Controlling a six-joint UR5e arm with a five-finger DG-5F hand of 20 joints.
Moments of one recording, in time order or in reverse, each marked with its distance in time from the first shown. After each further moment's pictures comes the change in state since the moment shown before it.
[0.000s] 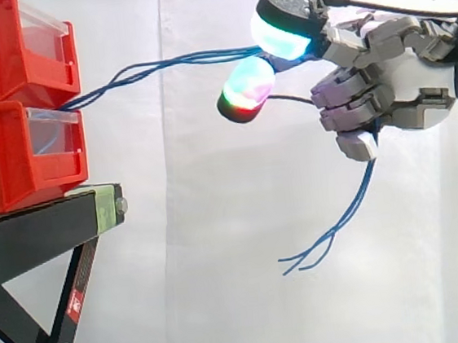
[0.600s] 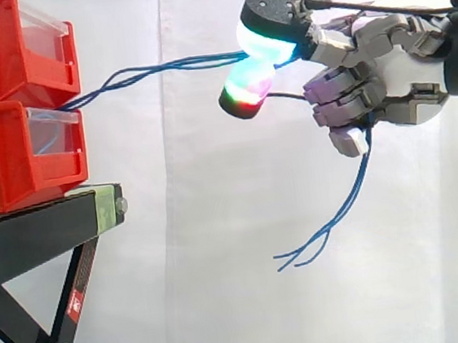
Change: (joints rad) arm 0.024 -0.012 0.022 0.007 0.078 -0.029
